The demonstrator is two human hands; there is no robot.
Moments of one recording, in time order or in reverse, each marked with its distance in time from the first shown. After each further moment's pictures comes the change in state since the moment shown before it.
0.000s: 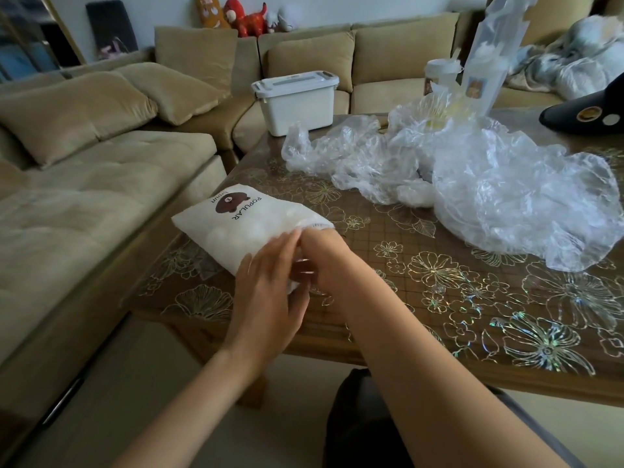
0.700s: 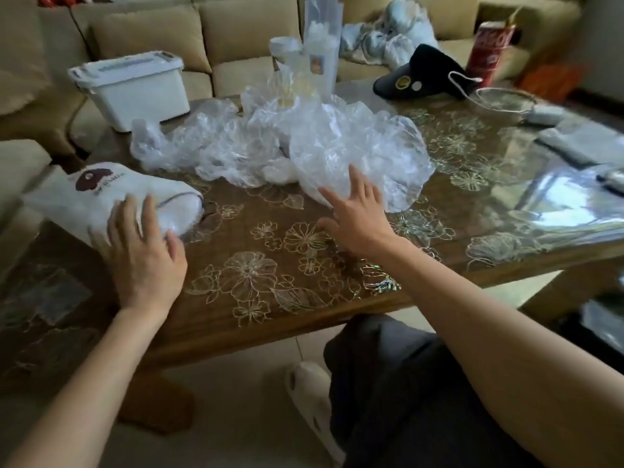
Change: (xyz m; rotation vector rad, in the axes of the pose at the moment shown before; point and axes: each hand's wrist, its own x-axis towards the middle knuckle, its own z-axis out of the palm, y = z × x) left_hand 0.061 -0.013 0.043 0.219 0.072 -0.063; right_hand -0.032 0.030 -0.202 -1.428 0.650 -0.377
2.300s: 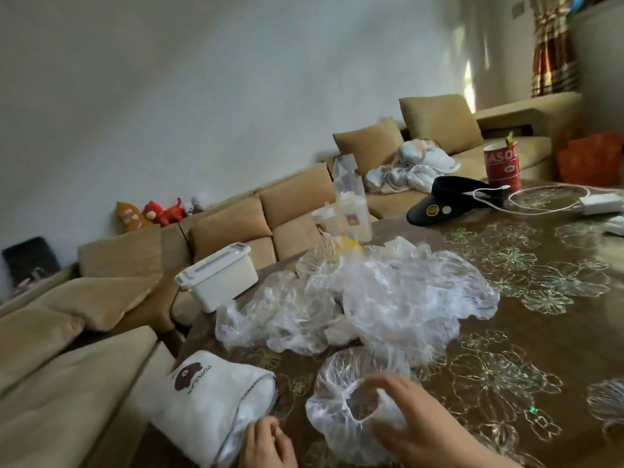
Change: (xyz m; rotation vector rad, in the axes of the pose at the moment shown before) left_hand -0.004 0.032 0.023 -0.051 -0.005 0.046; right_hand -0.033 -0.020 0.002 0.702 0.069 -0.332
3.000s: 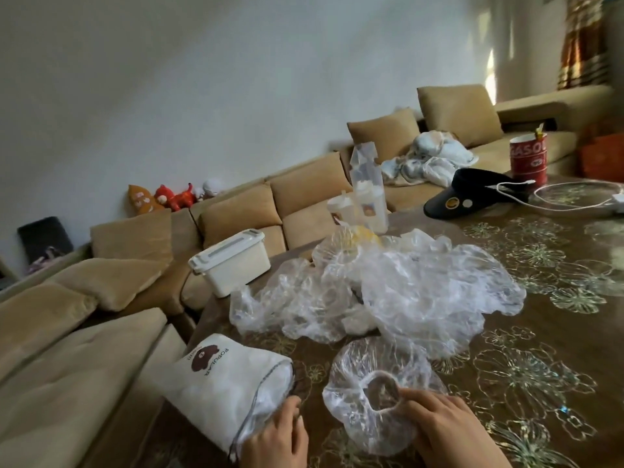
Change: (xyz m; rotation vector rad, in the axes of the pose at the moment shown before) left_hand 0.007 -0.018 -0.023 -0.109 -0.154 0.204; right_hand -0.007 0.028 0.041 -0.457 0.223 -0.056
